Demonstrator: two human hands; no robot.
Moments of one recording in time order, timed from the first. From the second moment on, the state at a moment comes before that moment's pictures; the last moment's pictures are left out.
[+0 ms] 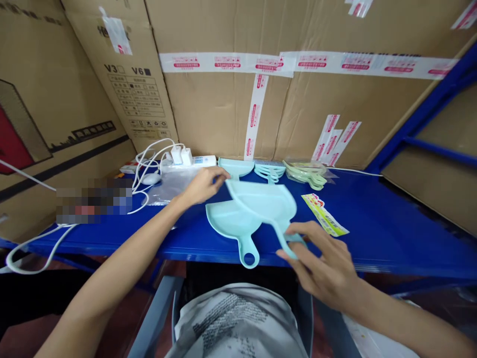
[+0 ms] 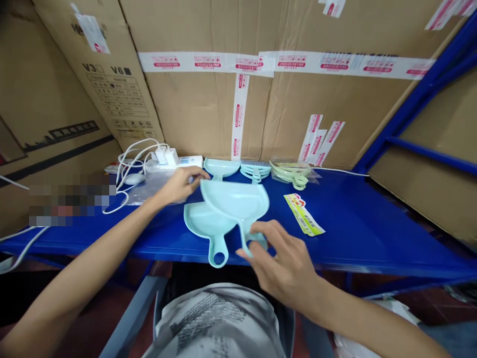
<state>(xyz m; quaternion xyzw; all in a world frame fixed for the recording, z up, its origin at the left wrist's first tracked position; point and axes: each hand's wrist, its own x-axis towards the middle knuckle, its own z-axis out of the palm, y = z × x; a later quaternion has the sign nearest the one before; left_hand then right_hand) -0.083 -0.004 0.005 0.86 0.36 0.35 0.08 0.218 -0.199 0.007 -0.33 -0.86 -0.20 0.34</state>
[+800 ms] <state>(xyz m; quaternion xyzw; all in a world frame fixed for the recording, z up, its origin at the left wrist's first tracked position) -0.078 0.001 -0.021 0.95 0.26 0.16 0.09 0.275 -0.074 0.035 -0.50 -0.84 0.02 0.18</state>
